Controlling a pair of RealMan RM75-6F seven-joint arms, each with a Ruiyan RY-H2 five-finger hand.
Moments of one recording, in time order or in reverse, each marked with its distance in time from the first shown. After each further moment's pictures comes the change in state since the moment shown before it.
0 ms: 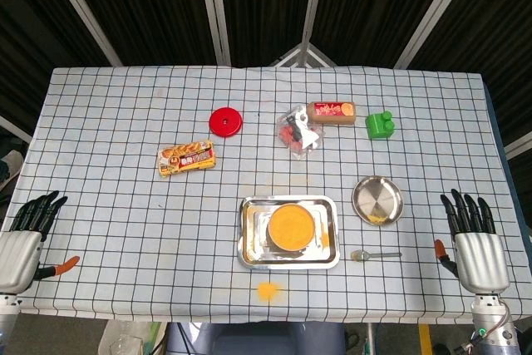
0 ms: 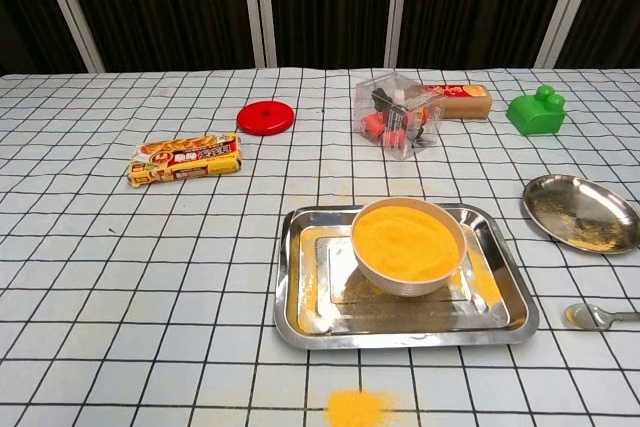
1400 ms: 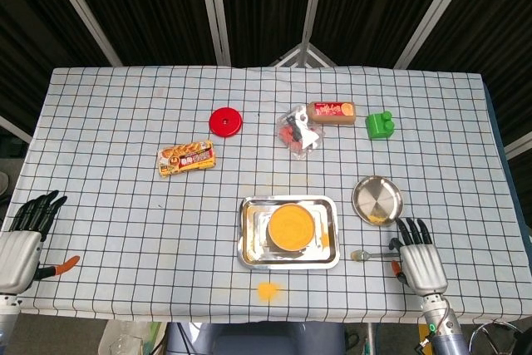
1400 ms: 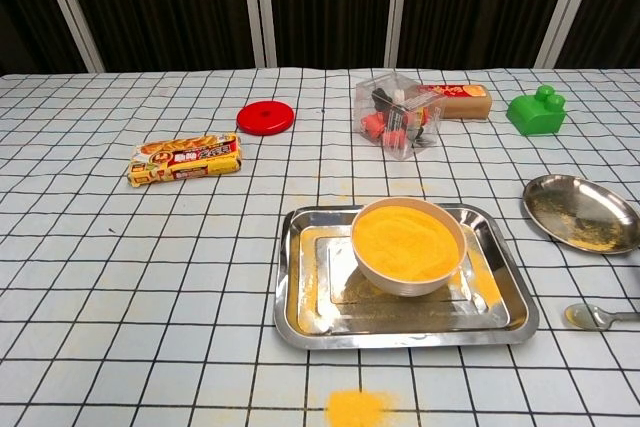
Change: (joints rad) left arm 0.000 -0.004 -0.002 0.000 -0.002 0.004 0.003; right arm 0.059 -0.260 -0.067 0.217 0.080 -0.232 -0.072
